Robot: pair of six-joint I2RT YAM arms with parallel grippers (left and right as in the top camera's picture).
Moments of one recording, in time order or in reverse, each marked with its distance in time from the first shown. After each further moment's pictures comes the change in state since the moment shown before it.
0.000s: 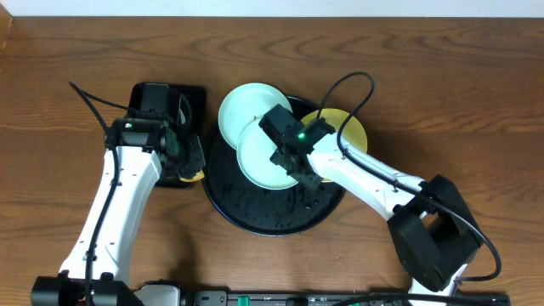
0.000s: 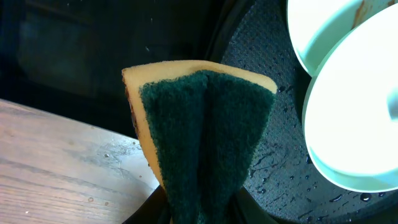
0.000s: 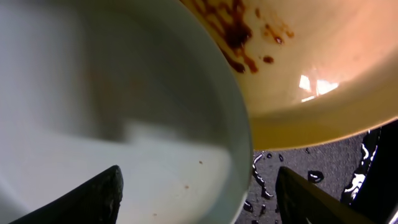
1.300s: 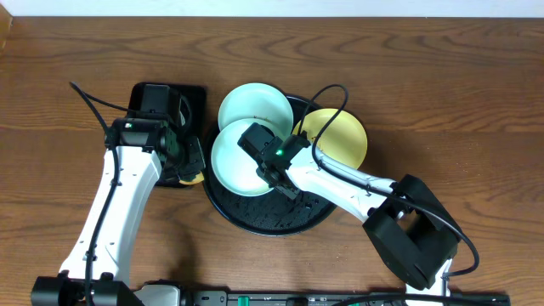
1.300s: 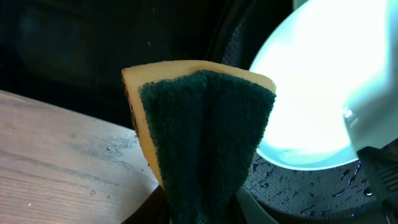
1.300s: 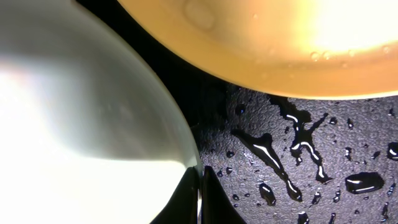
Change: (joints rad) left arm 0.000 0.000 0.000 -0.023 0.000 0.000; right arm 0.100 0.072 -0.001 0.077 0.018 0.098
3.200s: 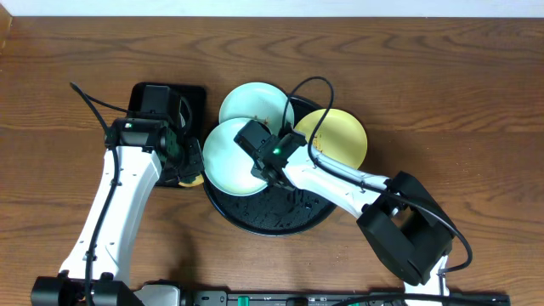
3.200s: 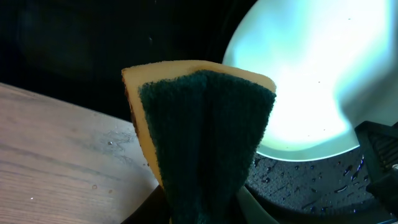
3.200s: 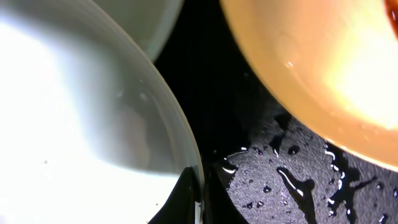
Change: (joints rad) left arm 0.000 0.000 0.000 -0.018 0.000 0.000; right arm 0.000 0.032 0.029 0.073 0.018 -0.293
